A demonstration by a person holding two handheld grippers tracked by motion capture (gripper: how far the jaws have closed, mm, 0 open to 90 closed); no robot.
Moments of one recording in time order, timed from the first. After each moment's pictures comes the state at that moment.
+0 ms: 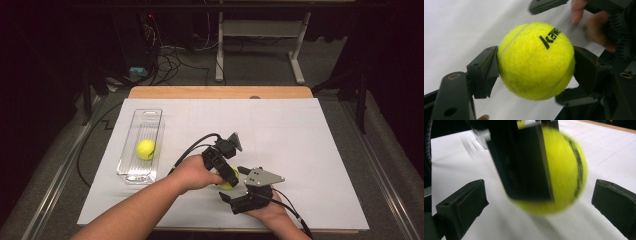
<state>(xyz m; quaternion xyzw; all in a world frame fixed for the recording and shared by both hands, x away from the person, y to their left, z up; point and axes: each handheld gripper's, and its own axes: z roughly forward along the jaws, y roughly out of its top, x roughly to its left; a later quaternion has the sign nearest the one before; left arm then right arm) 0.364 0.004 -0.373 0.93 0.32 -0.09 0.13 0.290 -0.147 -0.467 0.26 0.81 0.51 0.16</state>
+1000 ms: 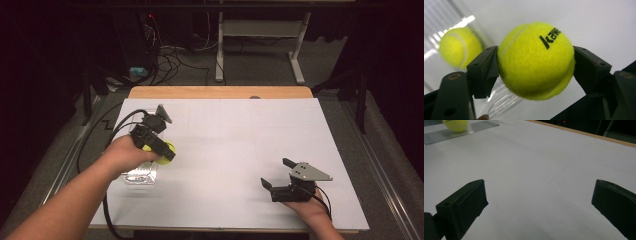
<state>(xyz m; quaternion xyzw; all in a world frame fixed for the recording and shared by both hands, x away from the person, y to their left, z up) 0.380 0.171 -0.320 0.88 0.46 -0.01 0.11 0.299 -0.252 -0.460 0.35 0.77 0.48 0.25</state>
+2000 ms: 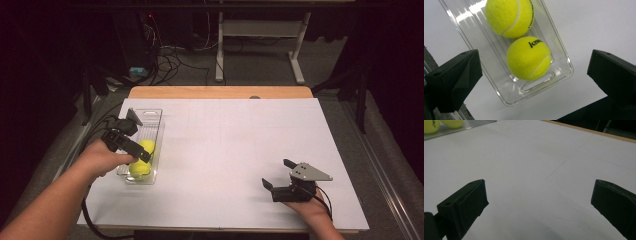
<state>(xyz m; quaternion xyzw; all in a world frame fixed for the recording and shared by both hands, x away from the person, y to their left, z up) 0.382 0.230 -0.341 0.85 0.52 0.00 0.08 0.299 -0.253 -0.464 0.35 0.77 0.47 0.24</state>
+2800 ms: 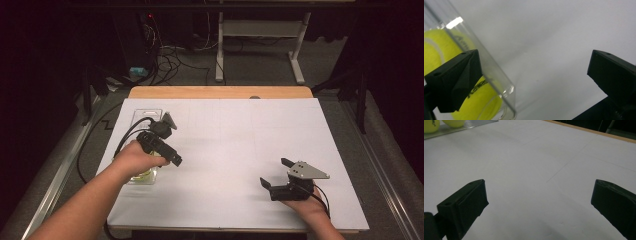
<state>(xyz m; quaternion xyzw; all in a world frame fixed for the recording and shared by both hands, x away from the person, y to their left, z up) 0.389 0.146 -0.355 0.88 0.47 -0.02 0.11 0.305 -0.250 -0.466 0.34 0.77 0.47 0.24</state>
